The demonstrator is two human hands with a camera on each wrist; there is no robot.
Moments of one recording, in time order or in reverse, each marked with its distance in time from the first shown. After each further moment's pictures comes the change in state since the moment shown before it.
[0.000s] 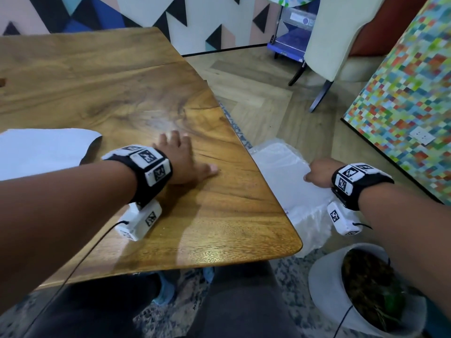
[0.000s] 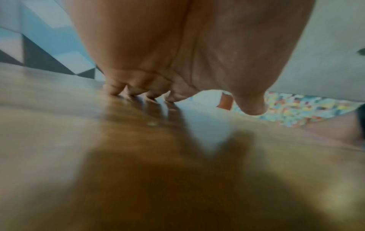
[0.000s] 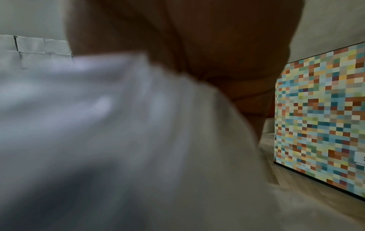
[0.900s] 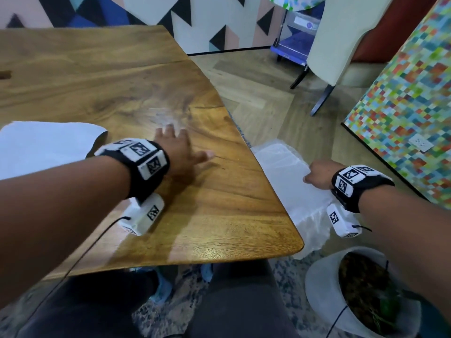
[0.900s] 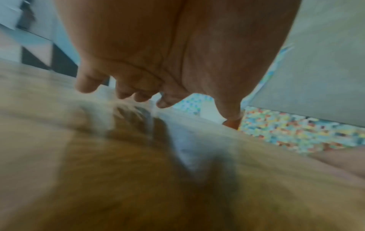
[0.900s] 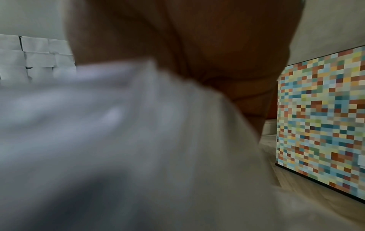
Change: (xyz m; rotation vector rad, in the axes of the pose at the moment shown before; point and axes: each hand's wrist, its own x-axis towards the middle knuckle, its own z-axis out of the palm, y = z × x) left_hand -0.003 -0.013 -0.007 -0.096 0.045 -0.056; right_hand -0.004 -0.008 -0.003 0.006 -0.007 -0.004
